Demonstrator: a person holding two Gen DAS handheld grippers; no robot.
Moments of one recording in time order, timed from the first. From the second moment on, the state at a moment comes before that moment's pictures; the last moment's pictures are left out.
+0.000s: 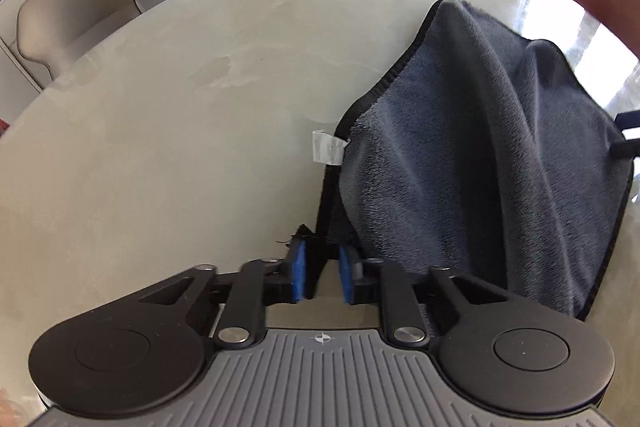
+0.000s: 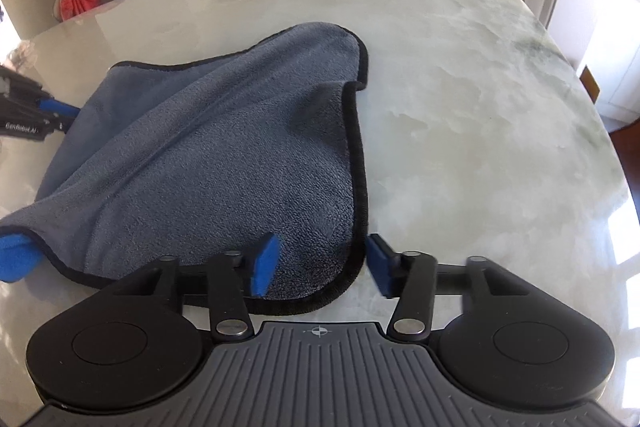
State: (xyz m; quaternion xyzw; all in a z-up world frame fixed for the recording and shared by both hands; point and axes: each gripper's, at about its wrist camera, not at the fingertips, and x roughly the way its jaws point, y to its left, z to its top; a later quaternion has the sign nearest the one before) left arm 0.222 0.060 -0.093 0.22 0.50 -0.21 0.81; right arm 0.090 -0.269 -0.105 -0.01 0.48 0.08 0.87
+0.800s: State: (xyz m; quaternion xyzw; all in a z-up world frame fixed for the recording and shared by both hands) left arm 0.262 0.041 -0.078 0.31 0.48 -0.20 0.79; right arm 0.029 -0.313 -0.085 -0.04 0.57 0.01 0.82
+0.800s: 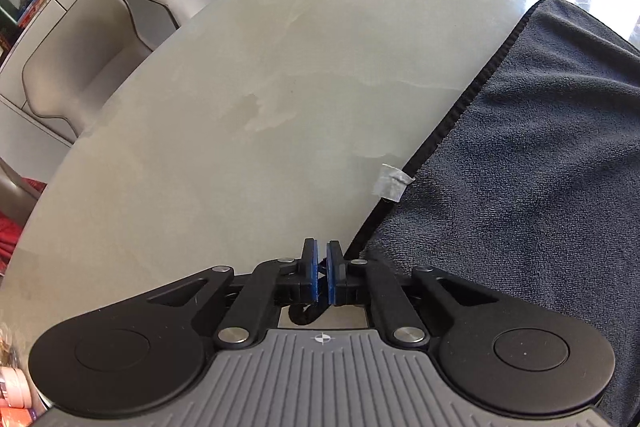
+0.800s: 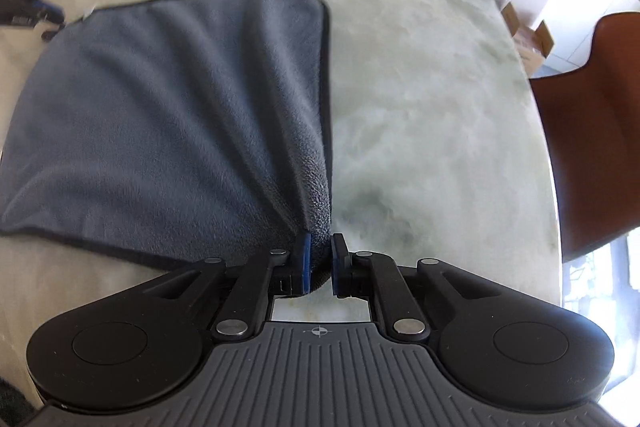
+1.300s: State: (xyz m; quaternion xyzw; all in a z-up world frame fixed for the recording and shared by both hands) left arm 0.266 0.058 -0.074 0.25 0.51 -0.22 0.80; right arm 0.132 -0.301 -0.063 -0.03 0.46 0.09 0.88
